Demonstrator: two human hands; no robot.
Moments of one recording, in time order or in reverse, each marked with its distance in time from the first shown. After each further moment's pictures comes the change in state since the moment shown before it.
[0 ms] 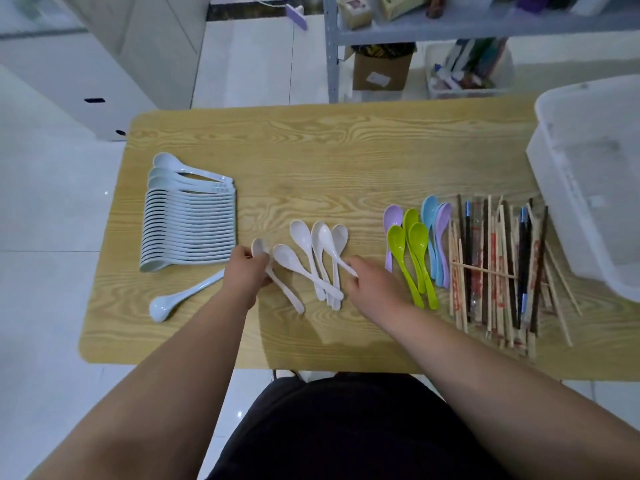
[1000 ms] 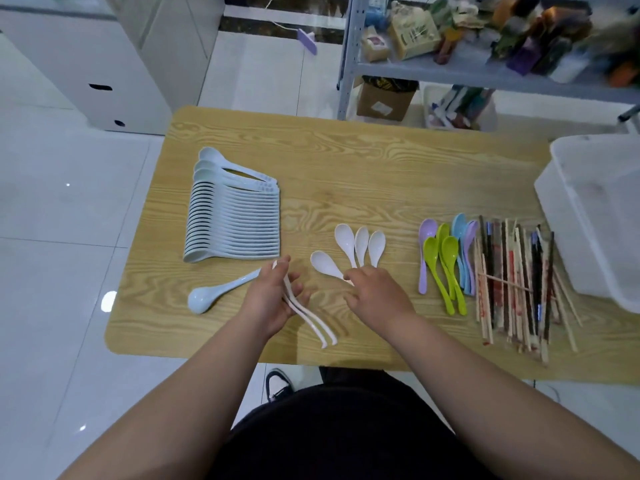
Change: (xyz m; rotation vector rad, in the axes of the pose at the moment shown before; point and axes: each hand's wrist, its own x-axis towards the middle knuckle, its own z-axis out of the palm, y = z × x) left_hand -0.025 -0.029 -0.073 -0.690 -0.412 -0.193; right_hand -0.009 -0.078 0.050 -0.318 0.013 -0.120
